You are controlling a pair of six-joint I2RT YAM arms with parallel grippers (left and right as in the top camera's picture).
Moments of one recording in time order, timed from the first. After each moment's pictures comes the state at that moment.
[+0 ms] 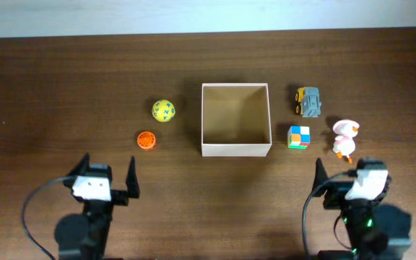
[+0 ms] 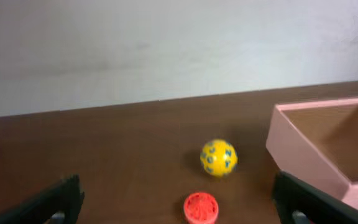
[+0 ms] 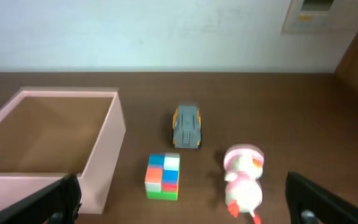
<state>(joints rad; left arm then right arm) 0.04 0.24 0.28 -0.16 0.11 0.06 -0.05 0.26 0.52 -0.56 -0.01 -0.01</state>
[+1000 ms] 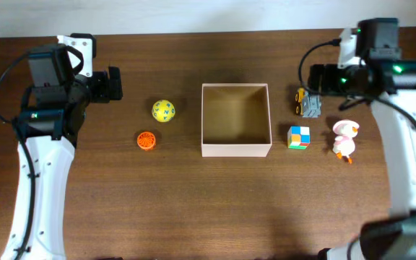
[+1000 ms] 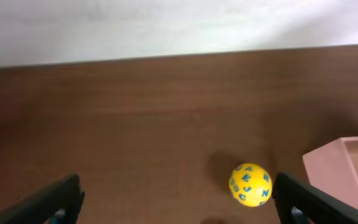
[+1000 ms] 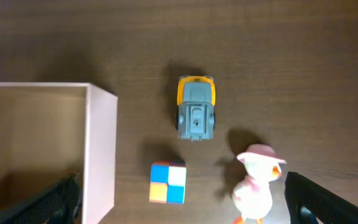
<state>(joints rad) 0.07 1.46 1.40 -0.60 0.08 0.09 -0.05 1.68 1.72 -1.07 -0.03 0.00</state>
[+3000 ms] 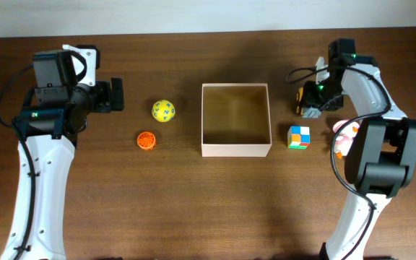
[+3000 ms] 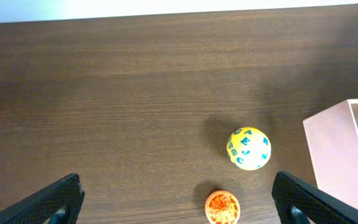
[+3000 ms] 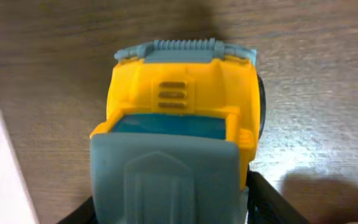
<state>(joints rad) 0.07 1.46 1.40 -0.73 0.08 0.09 -0.12 2.20 1.80 -1.01 -0.14 0.00</state>
